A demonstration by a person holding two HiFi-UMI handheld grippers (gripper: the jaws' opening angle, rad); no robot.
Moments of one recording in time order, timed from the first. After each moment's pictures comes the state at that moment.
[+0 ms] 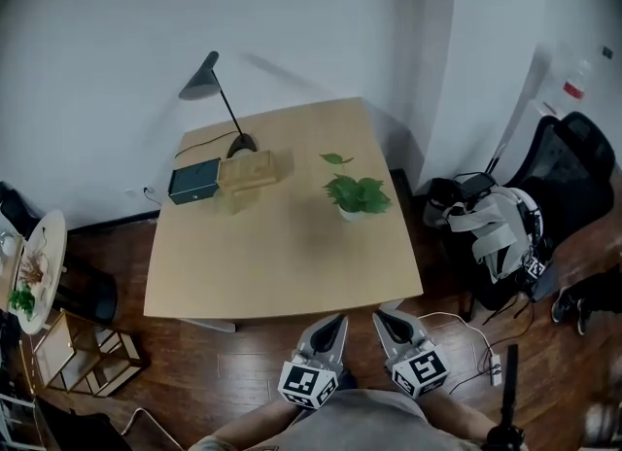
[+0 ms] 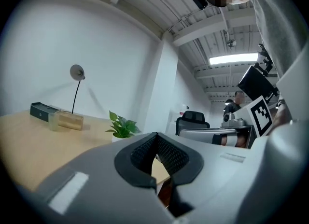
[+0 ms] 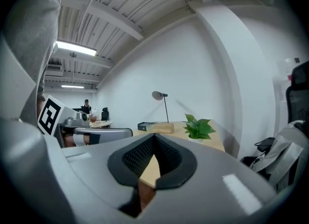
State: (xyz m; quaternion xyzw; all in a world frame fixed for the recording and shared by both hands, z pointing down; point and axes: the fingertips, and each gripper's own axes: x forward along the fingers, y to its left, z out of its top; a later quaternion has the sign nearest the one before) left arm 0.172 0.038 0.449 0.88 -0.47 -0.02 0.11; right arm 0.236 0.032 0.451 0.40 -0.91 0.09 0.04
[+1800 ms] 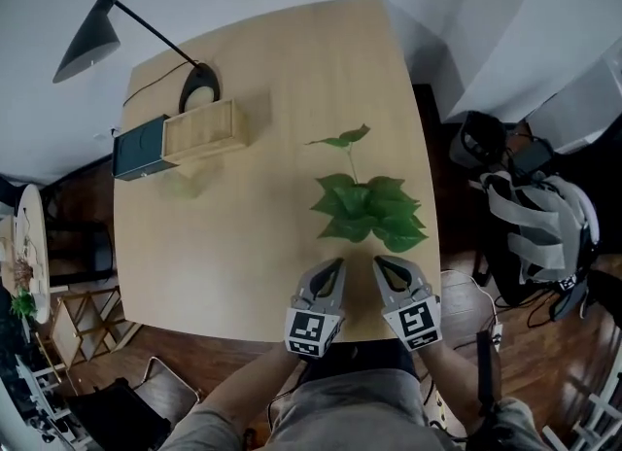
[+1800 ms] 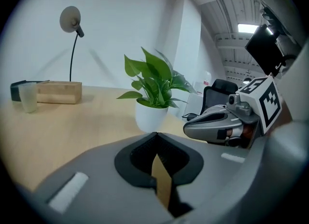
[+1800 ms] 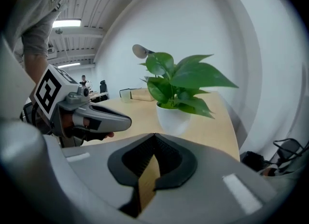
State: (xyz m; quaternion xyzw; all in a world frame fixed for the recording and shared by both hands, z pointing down) left arm 0.155 -0.220 0.627 0.83 -0.50 0.14 0.20; right arm 0.221 -0.224 0.631 0.35 -0.90 0.13 0.21
